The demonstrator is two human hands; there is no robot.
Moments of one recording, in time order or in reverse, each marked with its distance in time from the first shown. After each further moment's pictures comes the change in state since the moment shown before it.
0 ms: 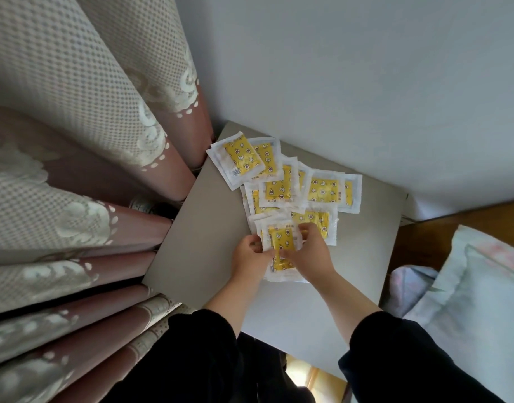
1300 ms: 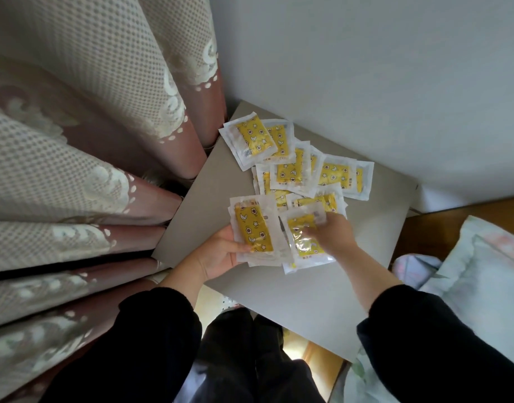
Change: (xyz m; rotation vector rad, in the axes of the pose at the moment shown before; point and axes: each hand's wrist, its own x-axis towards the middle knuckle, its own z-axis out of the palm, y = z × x) left_hand 0.005 -0.013 -0.088 -0.510 -0.785 -0.054; right_hand 0.009 -0.001 -0.027 -0.232 -0.027 0.083
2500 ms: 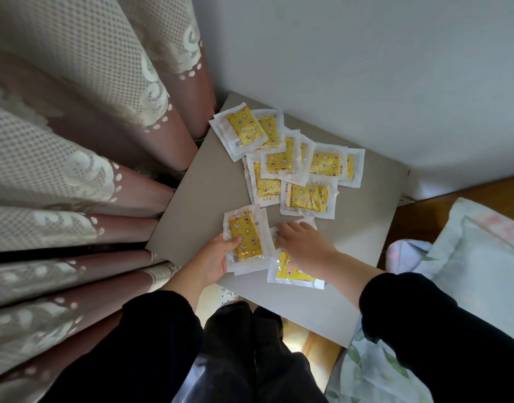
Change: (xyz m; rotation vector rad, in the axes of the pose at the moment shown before) left_hand 0.000 -0.036 0.004 0.006 0.467 -0.107; right_hand -0.016 0.027 0.032 -1.082 -0.185 -0.923
